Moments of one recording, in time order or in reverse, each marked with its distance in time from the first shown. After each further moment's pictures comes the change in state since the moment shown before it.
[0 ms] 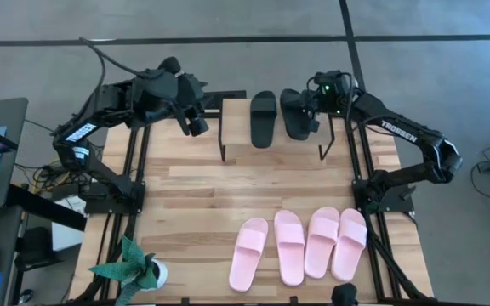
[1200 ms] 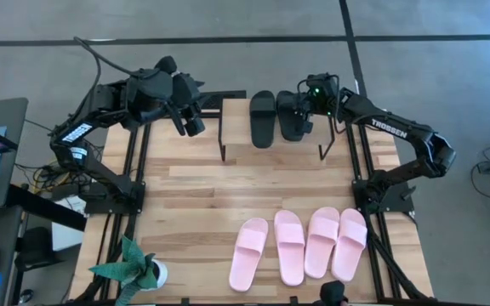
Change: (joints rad) left arm 0.000 -0.016 0.000 -0.008 0.001 0.003; right arm 0.033 0.080 -0.001 0.052 0.049 0.003
